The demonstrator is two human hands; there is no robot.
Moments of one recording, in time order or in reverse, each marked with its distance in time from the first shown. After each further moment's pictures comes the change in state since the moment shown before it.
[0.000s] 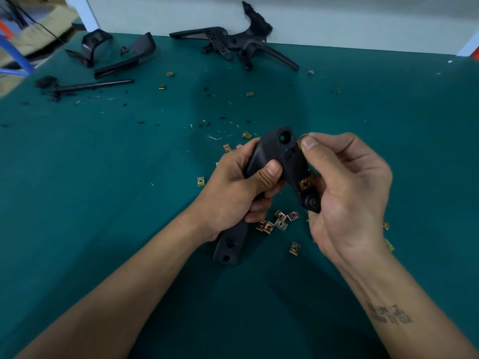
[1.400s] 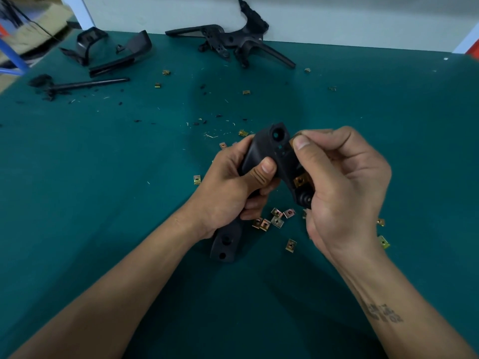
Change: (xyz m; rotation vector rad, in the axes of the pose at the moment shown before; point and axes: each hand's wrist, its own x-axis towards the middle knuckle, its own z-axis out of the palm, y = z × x) left_hand -0.001 0.004 0.004 -0.033 -0.007 0.005; right_hand -0.001 0.003 -0.005 -0.160 -0.089 -0.203
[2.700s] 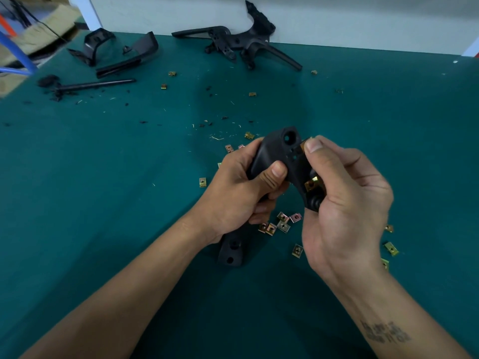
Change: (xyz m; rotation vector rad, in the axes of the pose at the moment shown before) left_hand 0.001 -0.002 -0.001 0.041 0.025 0.010; right_hand -0.013 -0.012 0.018 0.306 0.261 0.308
